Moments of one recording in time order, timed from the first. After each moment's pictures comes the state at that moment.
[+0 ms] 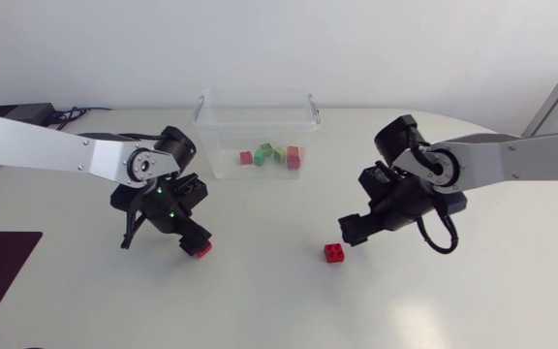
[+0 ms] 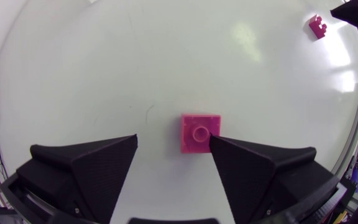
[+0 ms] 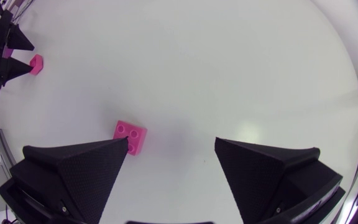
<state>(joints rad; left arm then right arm) -0.35 1.84 1.05 -0.61 0.01 0.32 0.33 1.68 0.94 -0.50 -0.08 -0.05</state>
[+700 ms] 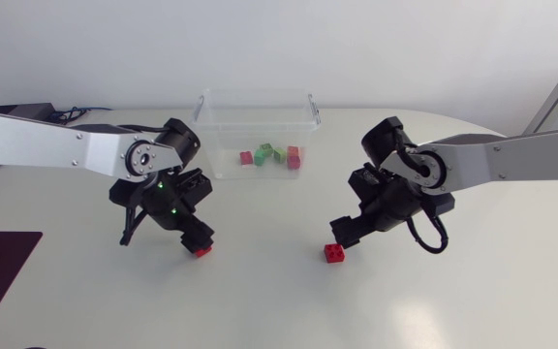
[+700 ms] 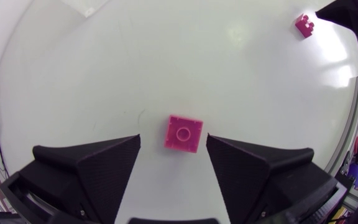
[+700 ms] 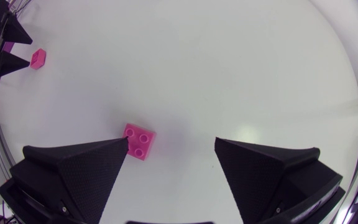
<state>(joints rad) -0.38 1.80 1.07 -0.66 0.02 0.32 0.38 1.70 0.95 -0.50 -0.06 -0.05</state>
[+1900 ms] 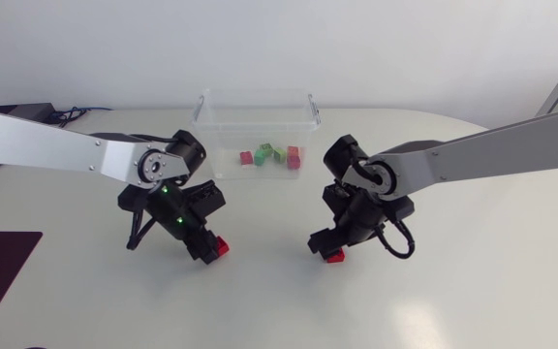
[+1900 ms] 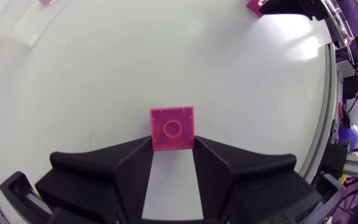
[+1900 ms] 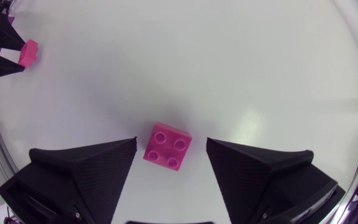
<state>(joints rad) -0.39 1.85 1.07 -0.66 0.24 0.51 0.49 1.85 1.04 -0.56 -0.03 0.05</state>
